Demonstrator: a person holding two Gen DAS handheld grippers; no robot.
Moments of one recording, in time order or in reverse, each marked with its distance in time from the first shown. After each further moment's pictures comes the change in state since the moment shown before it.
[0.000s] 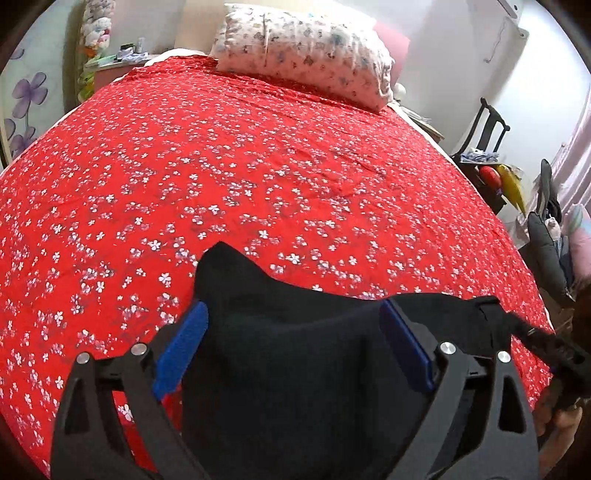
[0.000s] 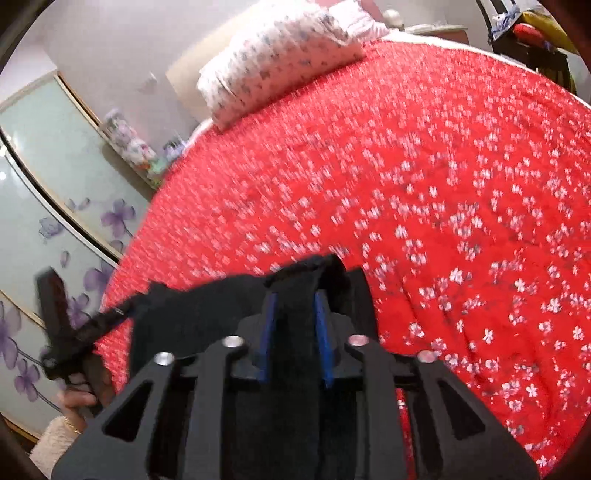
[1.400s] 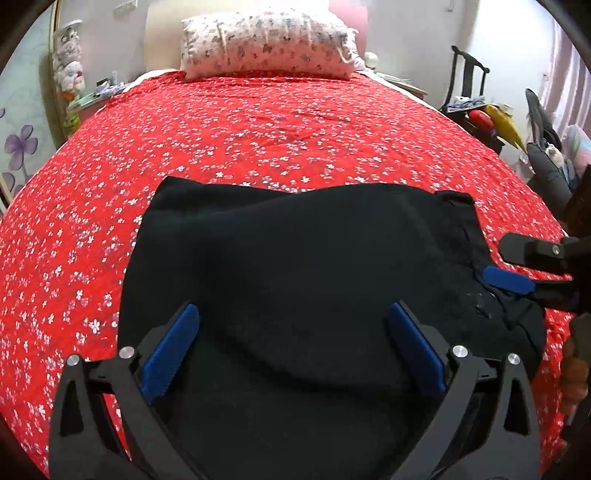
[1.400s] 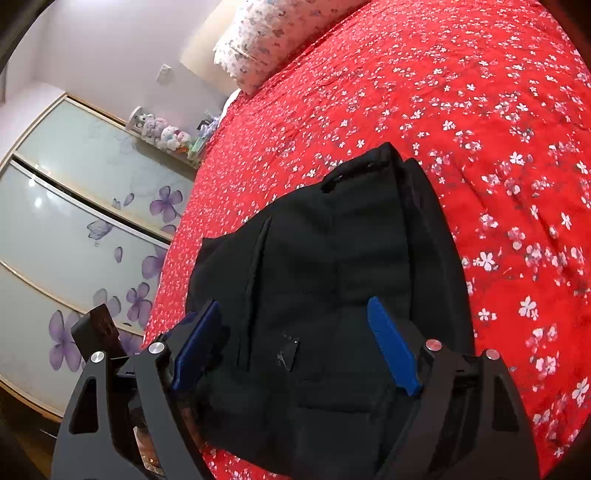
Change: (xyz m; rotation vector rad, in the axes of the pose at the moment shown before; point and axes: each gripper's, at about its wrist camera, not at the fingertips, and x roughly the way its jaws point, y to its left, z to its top) left arm 0.005 -0.060 -0.077 0.207 0.022 0.113; right arm 0.024 -0.001 -0.042 0.143 0.186 0.218
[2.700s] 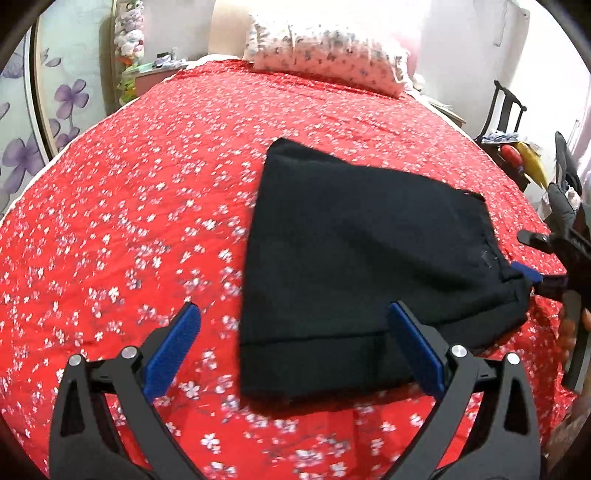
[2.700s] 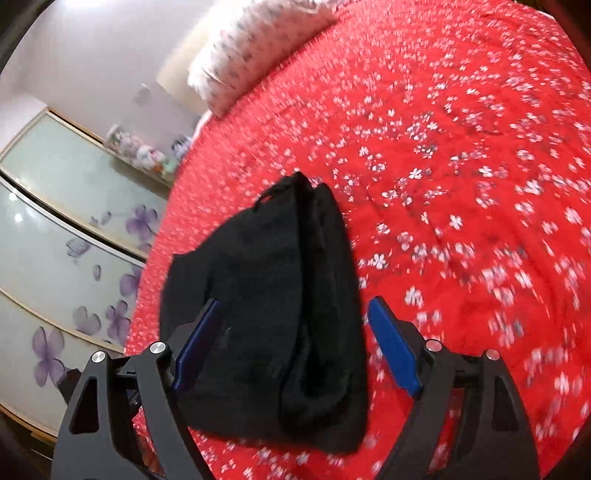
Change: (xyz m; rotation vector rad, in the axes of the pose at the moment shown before) left arm -0.090 0.057 -0.069 -0.185 -0.010 0.078; right arm -0.044 -0.032 0.007 0.033 -0.049 -0.109
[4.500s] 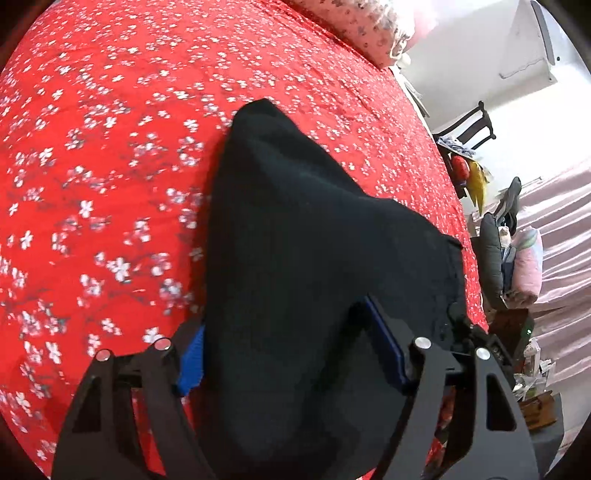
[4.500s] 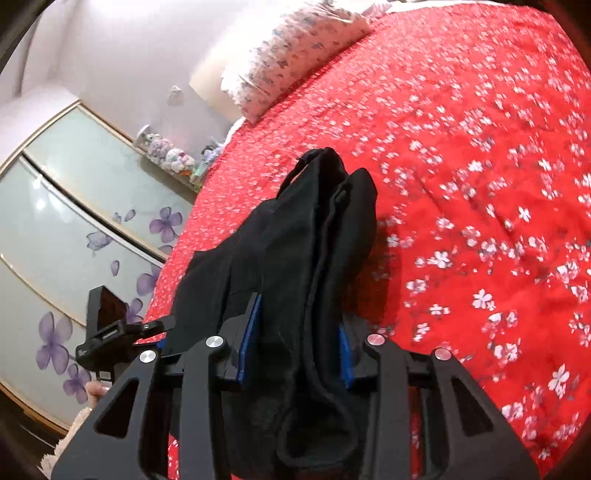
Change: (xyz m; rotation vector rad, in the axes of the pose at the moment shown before) left arm 0.094 0.034 0.080 -0.218 0.312 -0.419; right arm 0.028 0.011 -0.022 -0.067 -0.081 0.095
